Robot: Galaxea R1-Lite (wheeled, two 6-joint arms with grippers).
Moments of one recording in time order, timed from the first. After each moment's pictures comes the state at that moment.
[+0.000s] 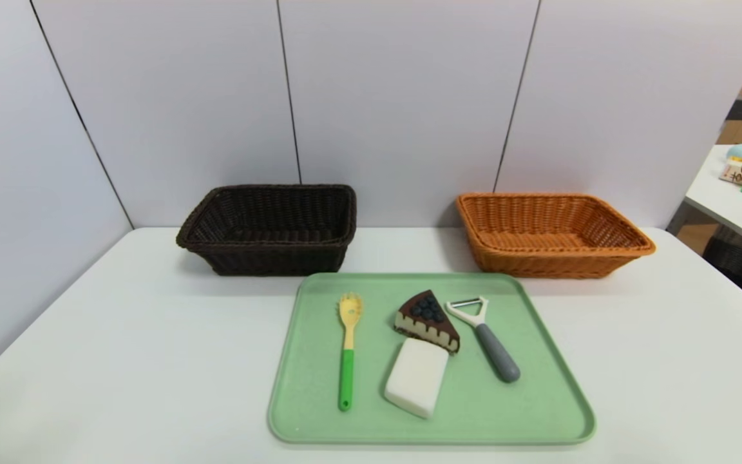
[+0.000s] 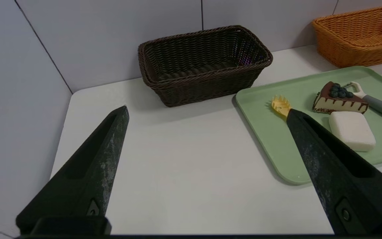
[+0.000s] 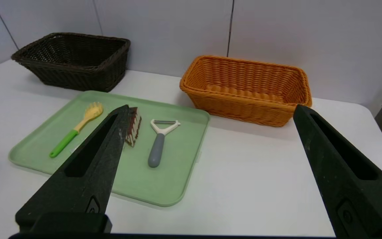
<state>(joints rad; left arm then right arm) 0.00 0.62 -0.74 0.15 -0.23 0.08 0.00 0.52 -0.61 0.06 0.26 -0.02</state>
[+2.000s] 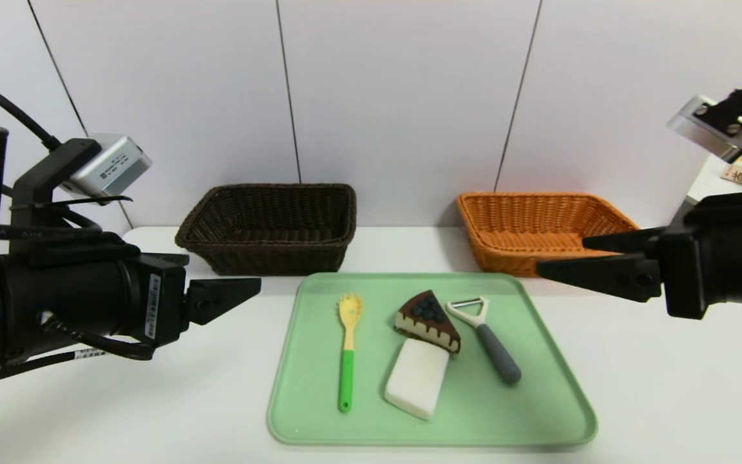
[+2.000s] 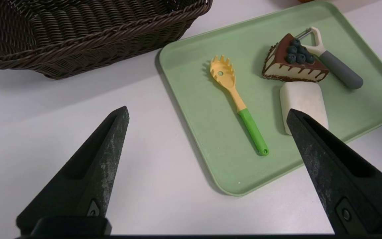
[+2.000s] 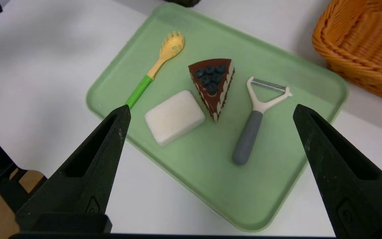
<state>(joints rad) -0.57 1.23 -0.92 0.10 0.08 -0.15 0.46 1.32 -1.10 0.28 0.23 0.06</state>
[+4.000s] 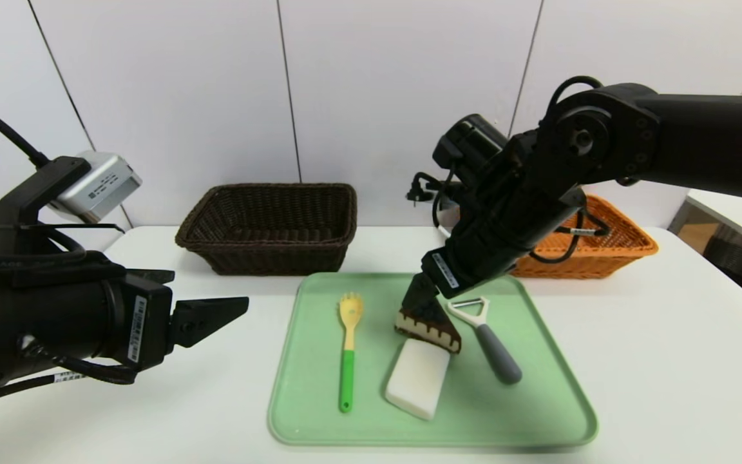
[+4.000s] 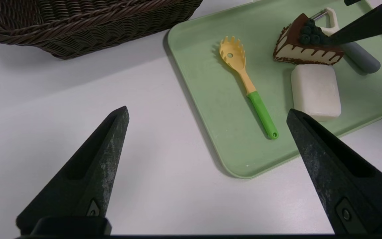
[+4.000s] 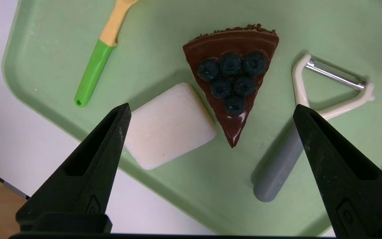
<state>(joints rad) -0.59 1.20 -0.90 0.16 0.12 -0.15 0.61 2.08 -1.96 0.97 0.11 0.05</state>
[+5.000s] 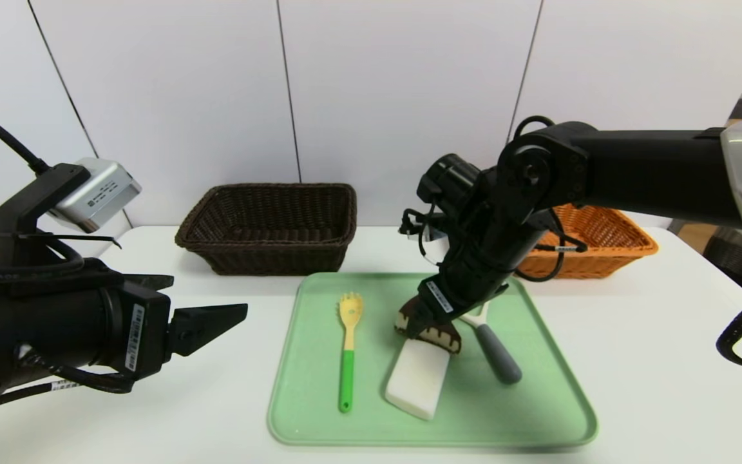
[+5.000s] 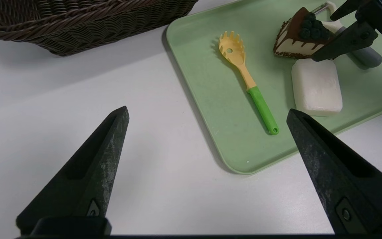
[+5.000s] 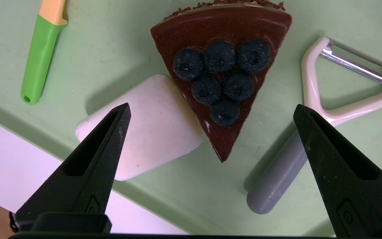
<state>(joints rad) -0.60 1.19 -0.88 0.16 0.12 -0.15 0.61 2.17 -1.96 1.02 0.08 0.02</state>
